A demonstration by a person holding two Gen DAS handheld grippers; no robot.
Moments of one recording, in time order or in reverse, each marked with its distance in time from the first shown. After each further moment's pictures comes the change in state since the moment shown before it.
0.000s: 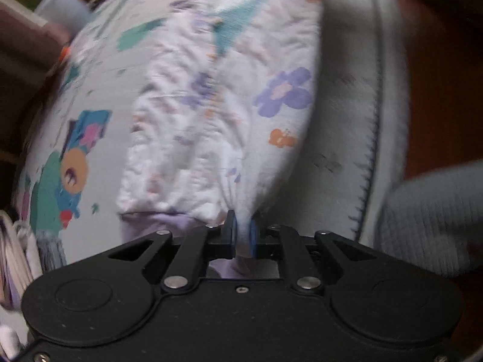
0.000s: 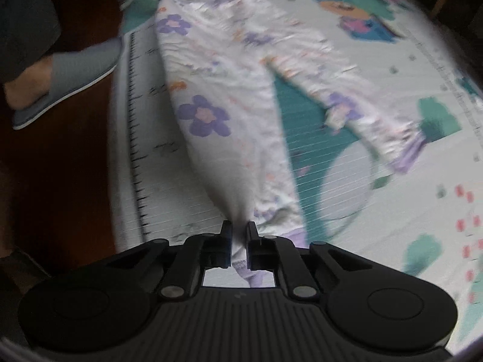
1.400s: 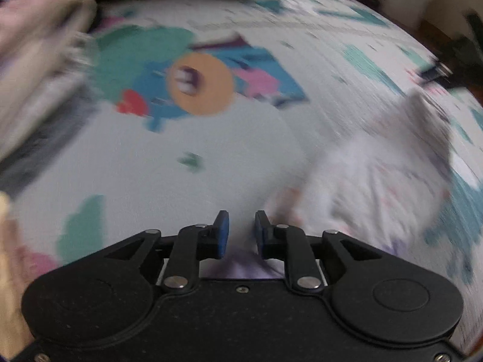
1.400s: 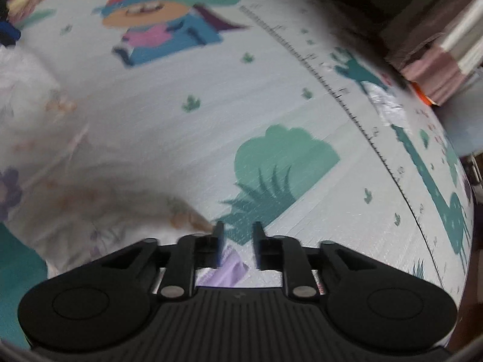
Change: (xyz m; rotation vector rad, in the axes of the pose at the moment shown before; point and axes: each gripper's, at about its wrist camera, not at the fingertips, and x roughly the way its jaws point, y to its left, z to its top) left arm 0.074 0.185 -0.046 -1.003 -0.094 0.108; right arm 0.094 -0.237 0.126 0.252 -0.005 -0.383
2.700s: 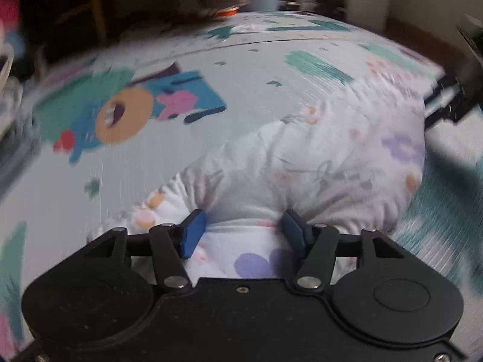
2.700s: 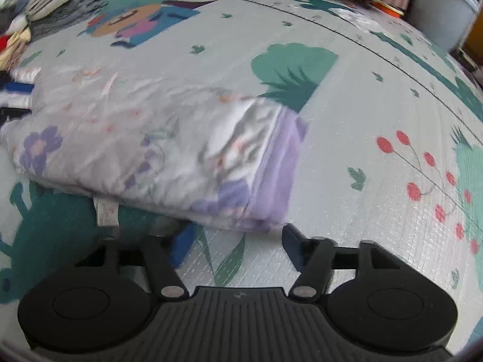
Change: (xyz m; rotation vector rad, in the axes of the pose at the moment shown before) left arm 0.033 -0.113 -0.034 0.124 -0.140 -0.059; right arm -0.009 0.034 -0.114 0.345 -0.038 0.073
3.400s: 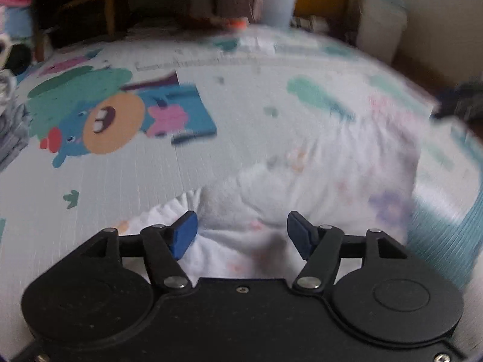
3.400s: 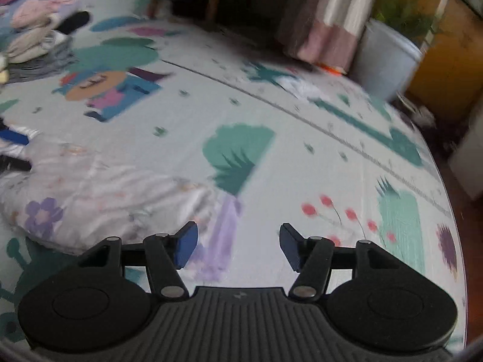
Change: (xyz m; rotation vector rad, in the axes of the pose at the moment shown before) left arm 0.006 -0.002 0.021 -0.128 -0.082 -0.031; right arm -0.067 0.019 0.023 -0.017 -0.202 -0.198
